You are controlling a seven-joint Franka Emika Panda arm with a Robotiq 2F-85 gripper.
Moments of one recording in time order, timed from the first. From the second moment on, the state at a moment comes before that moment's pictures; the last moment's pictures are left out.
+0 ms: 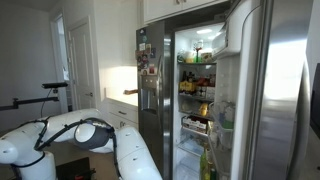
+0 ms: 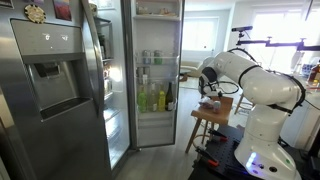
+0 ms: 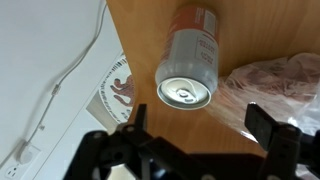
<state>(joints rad) -0.54 1.28 -0.74 -1.28 0.19 2.67 0.62</state>
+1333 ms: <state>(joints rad) -0.71 1.37 -0.64 -1.00 0.12 2.38 0.68</state>
